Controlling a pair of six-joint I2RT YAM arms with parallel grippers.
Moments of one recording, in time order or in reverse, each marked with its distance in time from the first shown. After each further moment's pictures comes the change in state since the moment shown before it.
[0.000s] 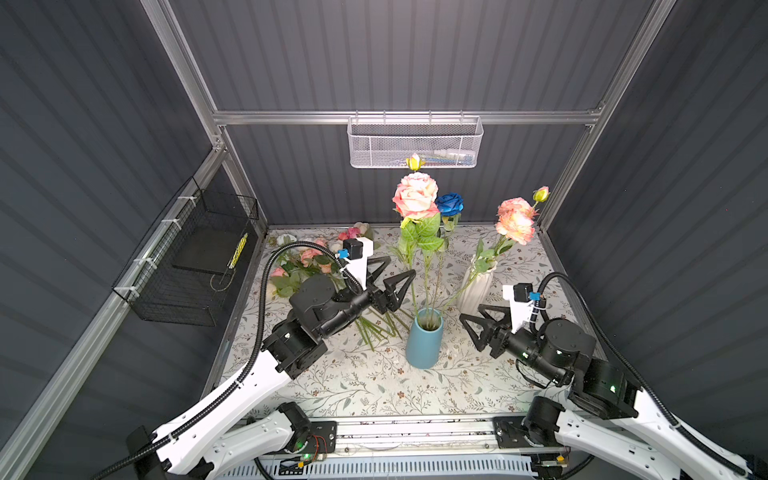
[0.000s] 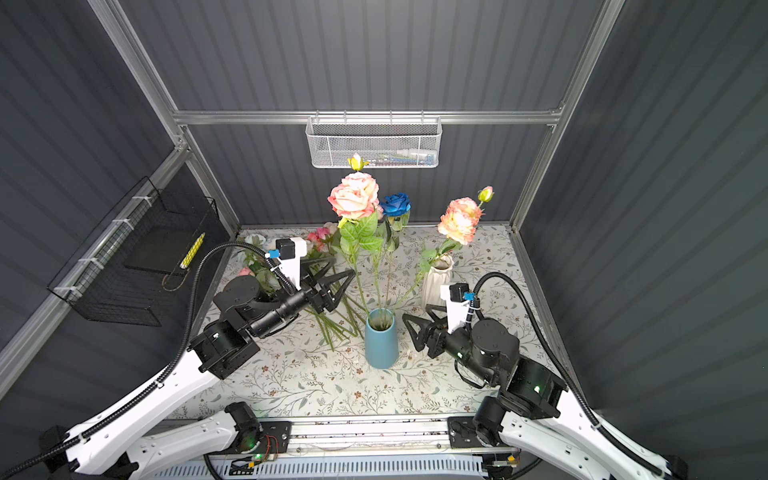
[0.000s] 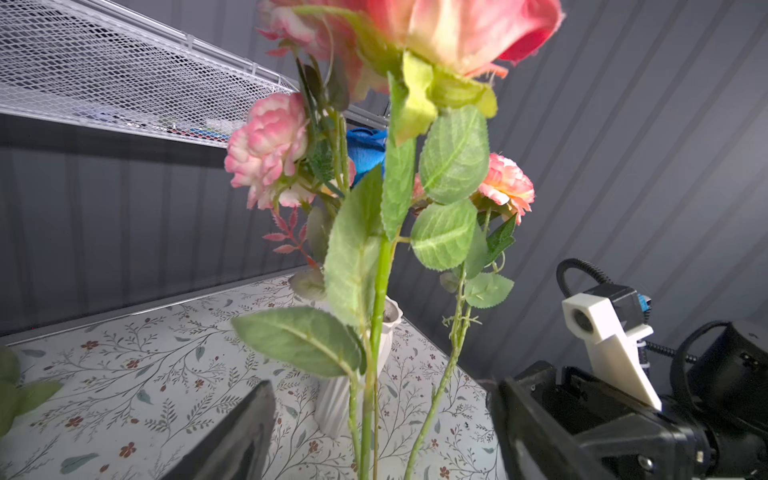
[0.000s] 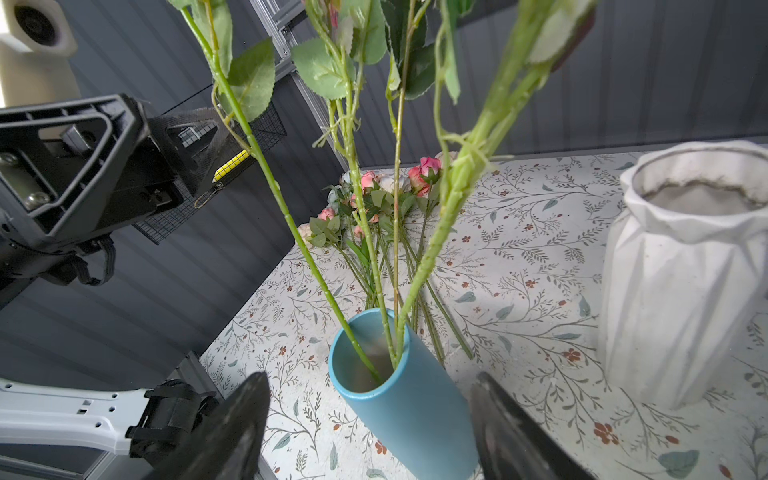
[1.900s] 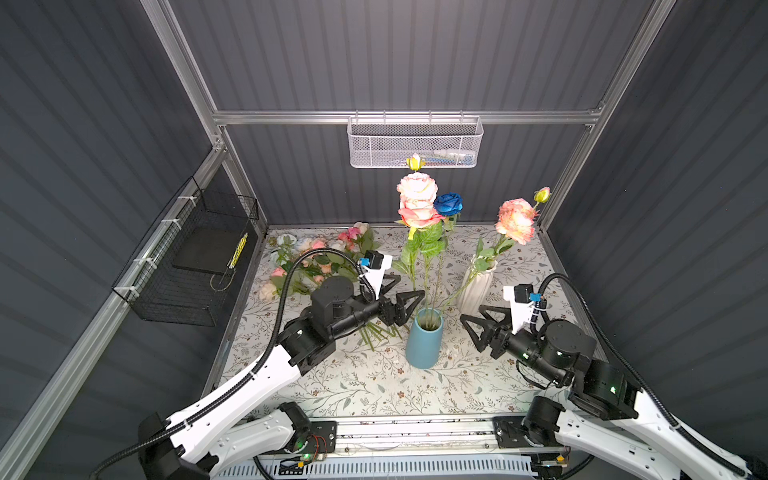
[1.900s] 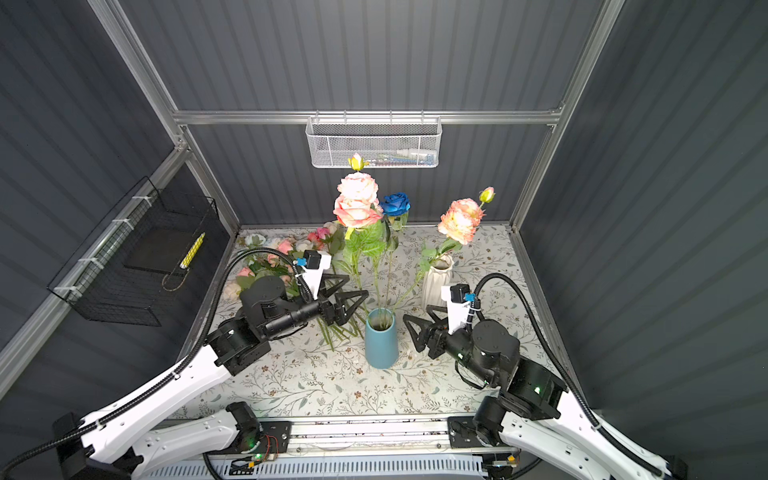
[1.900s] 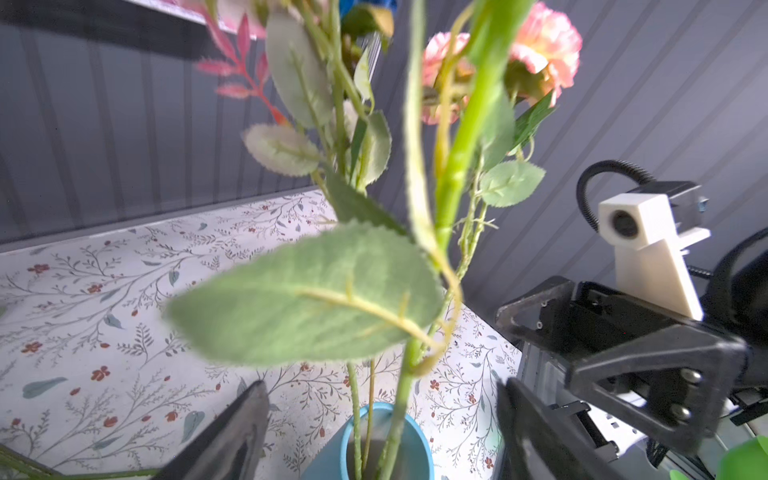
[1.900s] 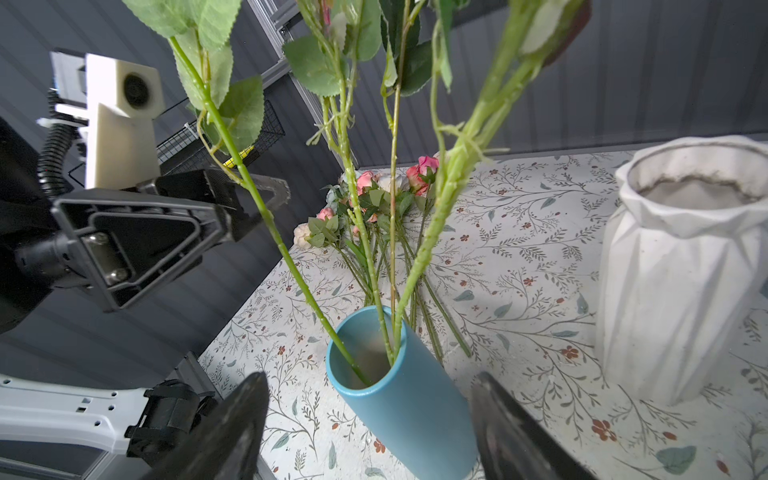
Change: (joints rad) left arm -0.007 0.029 -0.042 -0.075 0.104 0.011; right arm 0.000 -0.012 -0.010 -0.001 0.003 0.004
